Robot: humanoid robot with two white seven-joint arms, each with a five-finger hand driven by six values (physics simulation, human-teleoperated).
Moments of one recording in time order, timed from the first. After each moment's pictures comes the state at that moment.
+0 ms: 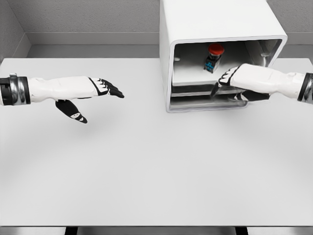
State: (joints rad) left arm -0.80 0.85 -0.82 -1.44 -0.02 -0.61 -0.61; right arm -0.64 -0.82 0.51 -1.49 0.18 -0.61 0.61
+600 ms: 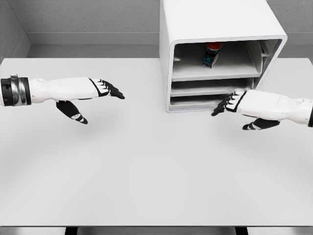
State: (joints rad) left arm -0.80 0.85 -0.82 -1.44 -0.02 -0.61 -0.61; right arm -0.42 -0.94 0.42 -1.67 0.18 -0.61 0.61
